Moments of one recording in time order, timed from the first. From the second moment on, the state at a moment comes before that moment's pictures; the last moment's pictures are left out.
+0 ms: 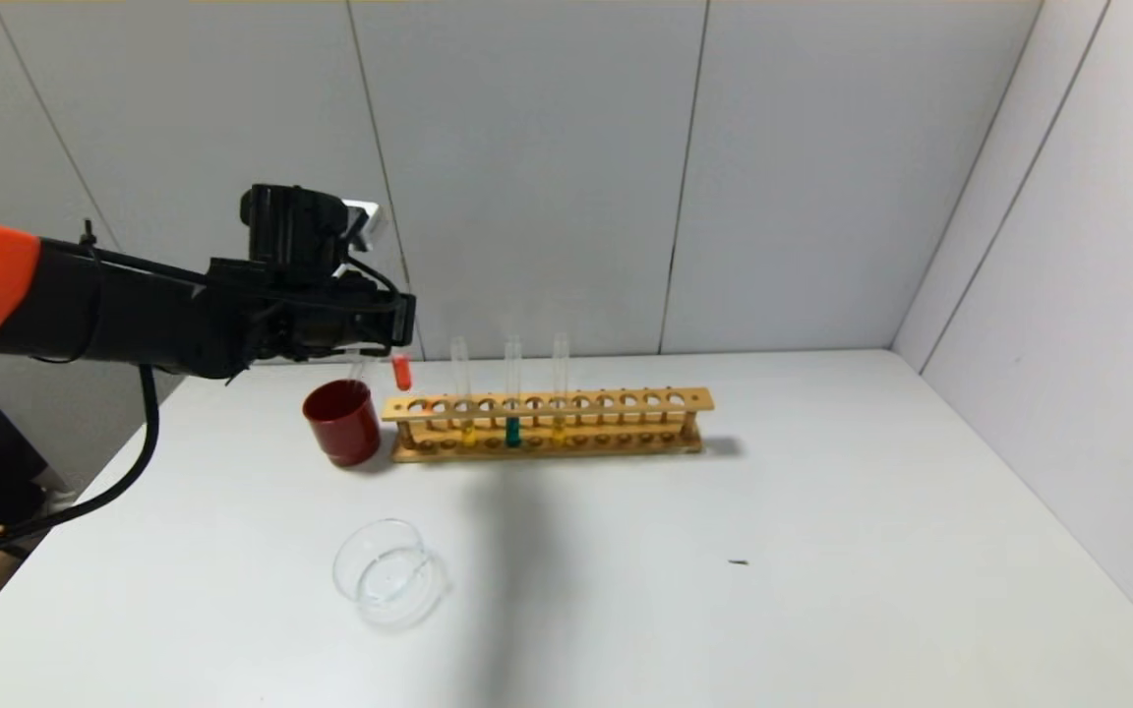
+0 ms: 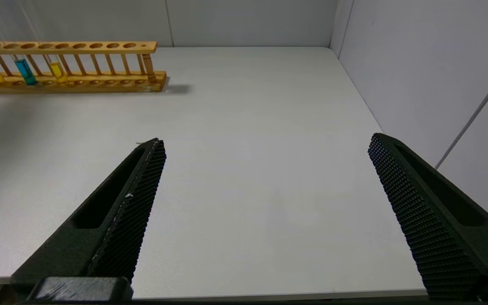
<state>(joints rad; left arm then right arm) -0.25 1.98 -1.37 -0.24 0.04 0.04 0.00 0.00 0.00 0.00 0.00 0.00</state>
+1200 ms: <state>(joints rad) 0.00 1.63 -0.74 -0.51 -0.37 1.03 0.00 0.00 0.00 0.00 0.00 0.00</state>
